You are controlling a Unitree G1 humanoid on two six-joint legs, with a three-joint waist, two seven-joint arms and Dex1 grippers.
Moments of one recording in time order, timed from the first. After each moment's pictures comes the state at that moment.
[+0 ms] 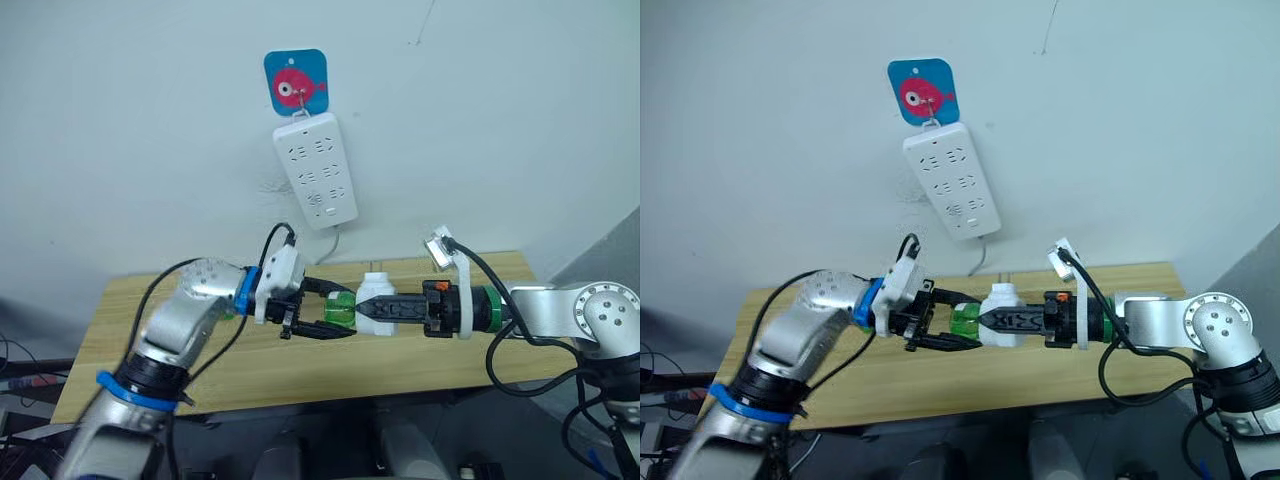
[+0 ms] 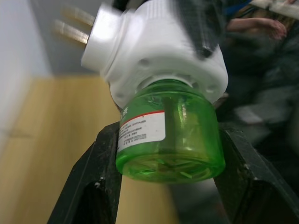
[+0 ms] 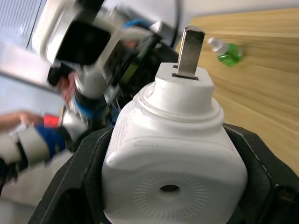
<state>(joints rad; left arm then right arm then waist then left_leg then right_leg) -0.54 0.72 -0.27 -0.17 -0.63 0.66 -1.40 -0.50 -0.78 0.17 -0.33 1.90 1.14 0.04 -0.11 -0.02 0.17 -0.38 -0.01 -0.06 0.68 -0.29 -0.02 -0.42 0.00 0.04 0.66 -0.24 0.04</state>
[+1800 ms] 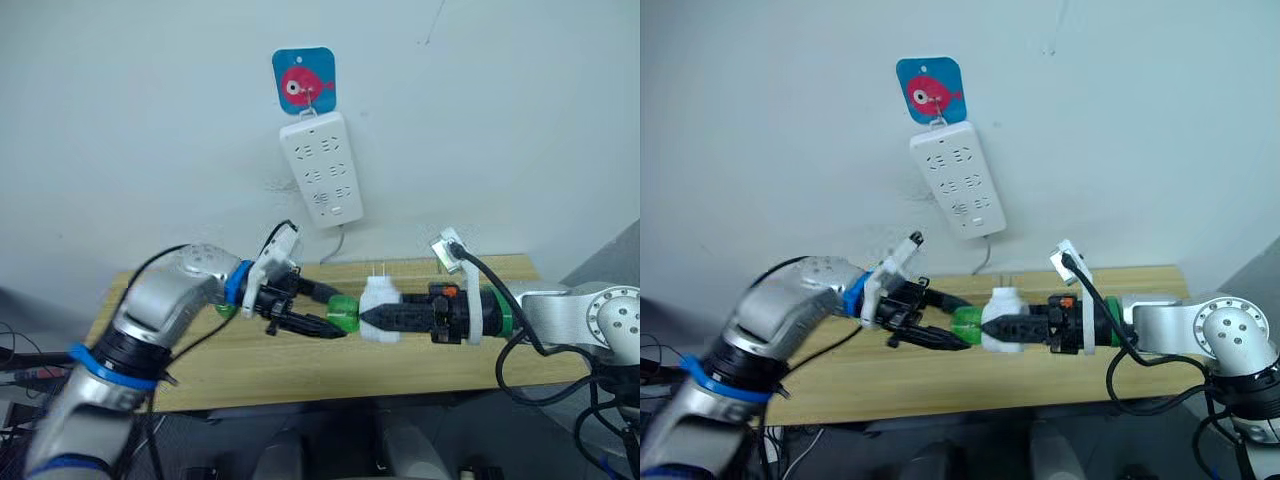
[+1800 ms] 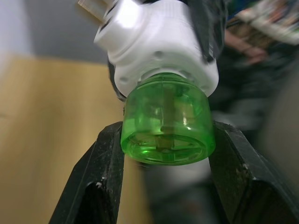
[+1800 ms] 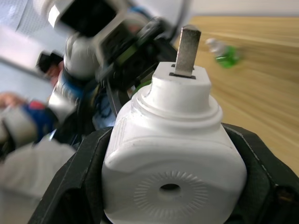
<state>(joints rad) -0.63 0.77 -0.28 -0.13 -0.78 0.89 -1.41 -0.45 -0.83 0.13 -0.40 1.86 1.12 0.11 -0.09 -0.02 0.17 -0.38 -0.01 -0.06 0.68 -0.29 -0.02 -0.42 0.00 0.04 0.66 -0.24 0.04</state>
